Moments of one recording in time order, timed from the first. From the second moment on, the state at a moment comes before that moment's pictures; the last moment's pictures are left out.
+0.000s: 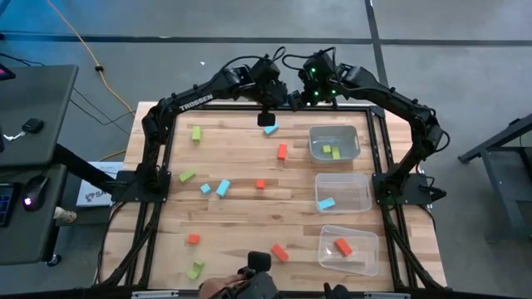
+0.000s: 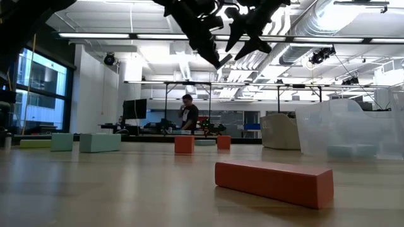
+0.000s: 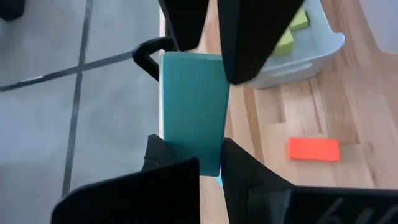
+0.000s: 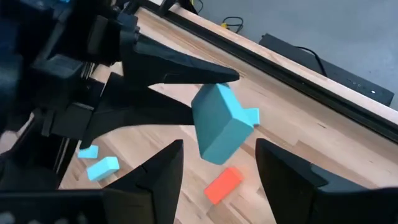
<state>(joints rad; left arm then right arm) 0.59 2.03 2.08 -0.89 0.06 0.64 -0.58 1.66 1.74 -0.91 -0.14 0.46</state>
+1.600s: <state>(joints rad) 0.54 2.03 2.08 -0.81 -0.11 0.55 -0.55 1.67 1.74 -1.11 -0.12 0.39</state>
